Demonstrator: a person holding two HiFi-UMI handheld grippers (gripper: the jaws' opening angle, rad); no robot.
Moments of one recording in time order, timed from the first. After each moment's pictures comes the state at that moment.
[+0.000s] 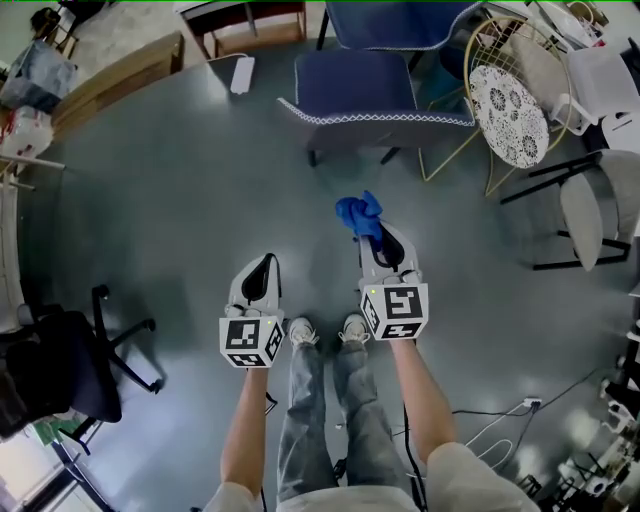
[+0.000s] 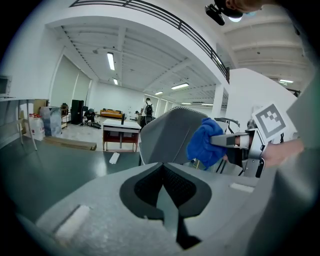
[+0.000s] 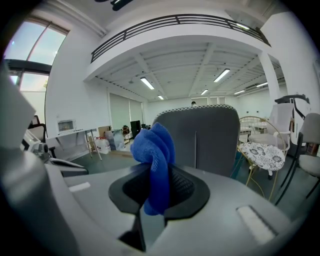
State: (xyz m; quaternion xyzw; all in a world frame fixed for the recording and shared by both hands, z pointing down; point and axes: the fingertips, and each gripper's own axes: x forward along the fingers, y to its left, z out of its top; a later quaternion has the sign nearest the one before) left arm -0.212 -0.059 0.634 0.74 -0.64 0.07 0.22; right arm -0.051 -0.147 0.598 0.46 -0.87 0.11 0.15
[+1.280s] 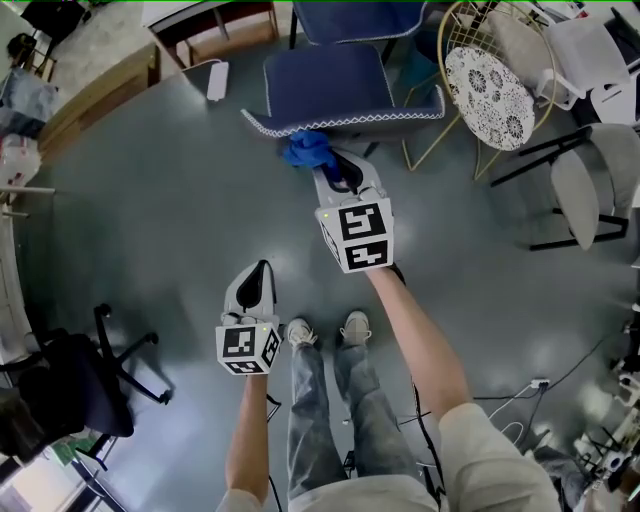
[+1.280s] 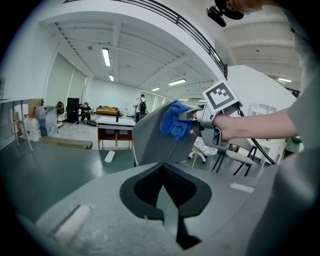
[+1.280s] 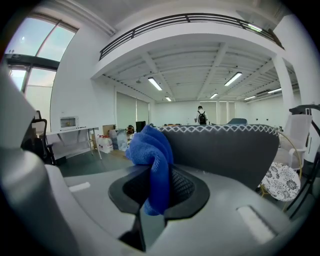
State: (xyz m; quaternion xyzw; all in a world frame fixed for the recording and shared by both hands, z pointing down) left arm -0.179 -0.083 0.634 0.75 -0.62 0.09 0.23; right arm -0.097 -0.272 0.563 0.42 -0.89 0.08 0.15
